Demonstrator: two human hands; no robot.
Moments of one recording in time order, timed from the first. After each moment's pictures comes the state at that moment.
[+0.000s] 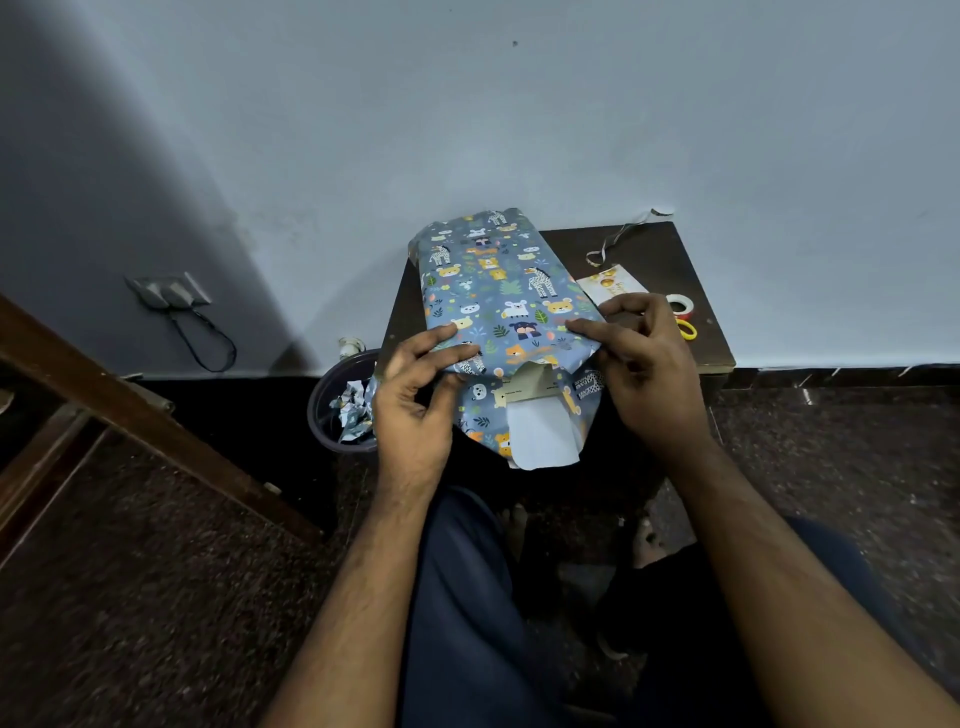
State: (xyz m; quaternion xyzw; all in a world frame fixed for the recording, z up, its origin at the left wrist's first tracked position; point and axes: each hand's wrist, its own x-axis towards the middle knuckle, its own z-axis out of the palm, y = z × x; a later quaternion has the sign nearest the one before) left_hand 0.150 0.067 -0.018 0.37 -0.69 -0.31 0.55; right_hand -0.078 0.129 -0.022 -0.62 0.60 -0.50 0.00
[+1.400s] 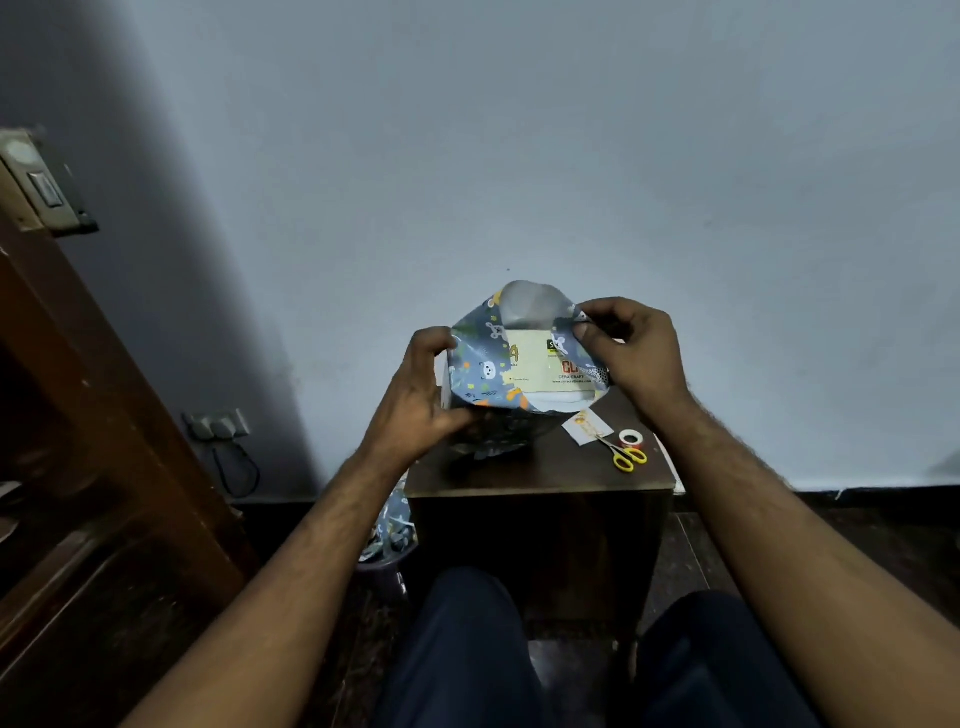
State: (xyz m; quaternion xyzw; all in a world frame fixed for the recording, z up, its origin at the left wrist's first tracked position) left_hand 0.184 0.054 0.161 0.23 -0.84 -0.19 0.45; right_hand -0.071 0.142 0.185 -0.51 0.56 -0.65 0.11
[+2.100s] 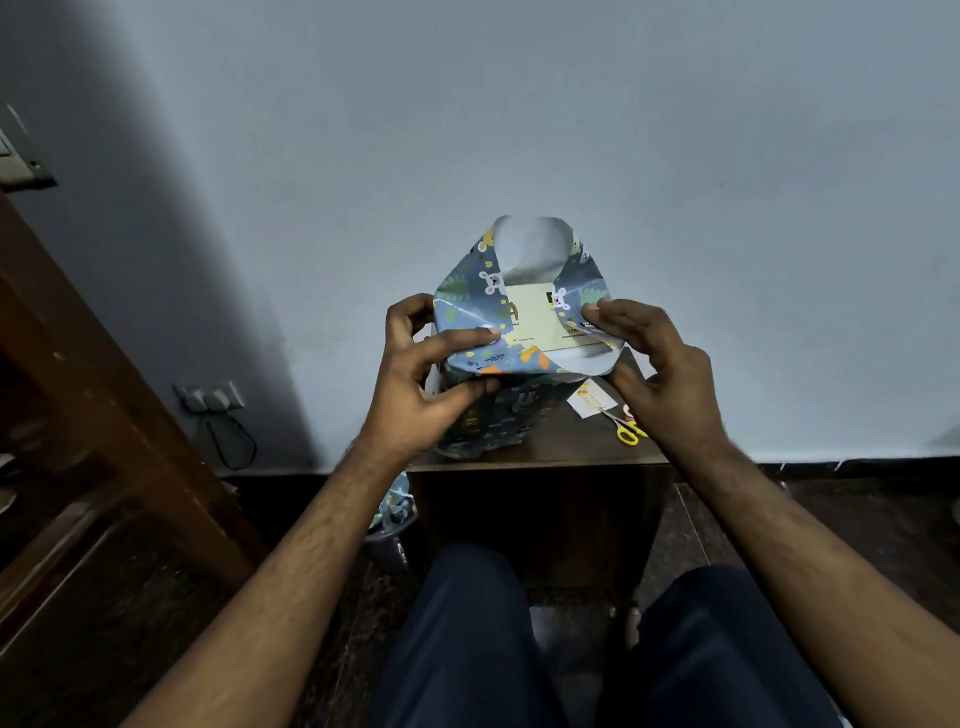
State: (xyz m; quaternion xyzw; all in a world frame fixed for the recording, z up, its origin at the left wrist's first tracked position) left_hand 0.179 0.064 0.152 0.16 -0.79 -0.27 0.52; right_hand -0.057 0.186 0.147 -0.61 0.51 -0.60 0.00
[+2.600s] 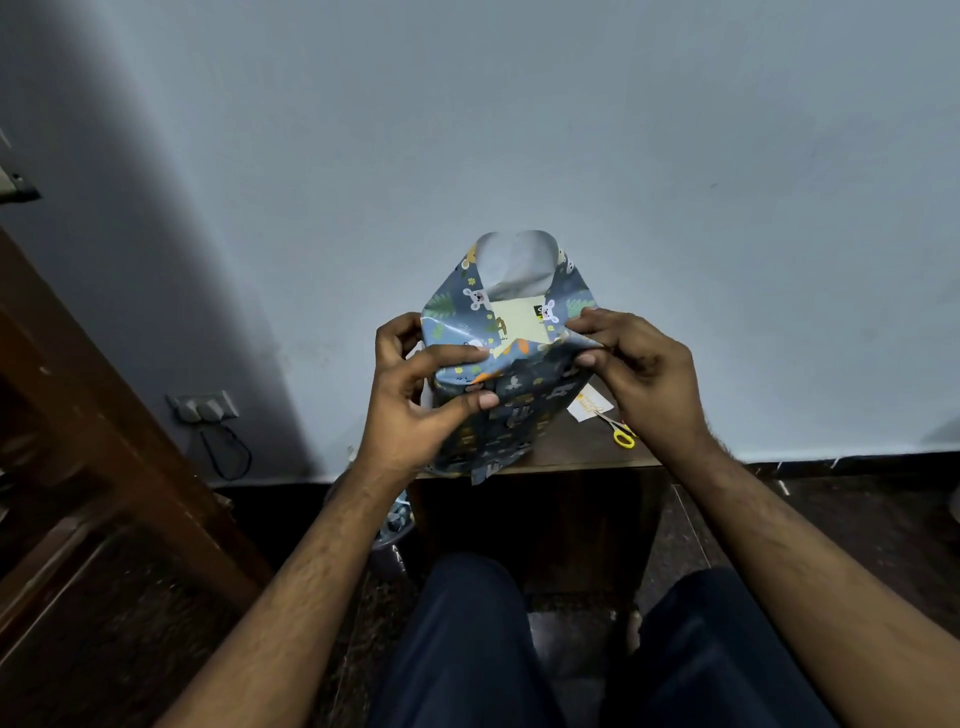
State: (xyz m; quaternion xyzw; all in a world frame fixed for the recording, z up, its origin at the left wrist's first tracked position) left_hand 0.179 0.077 0.146 0.18 -0.76 -0.31 0.55; right_hand -0.059 0.168 0.143 -0.61 0.46 -0.64 0.04
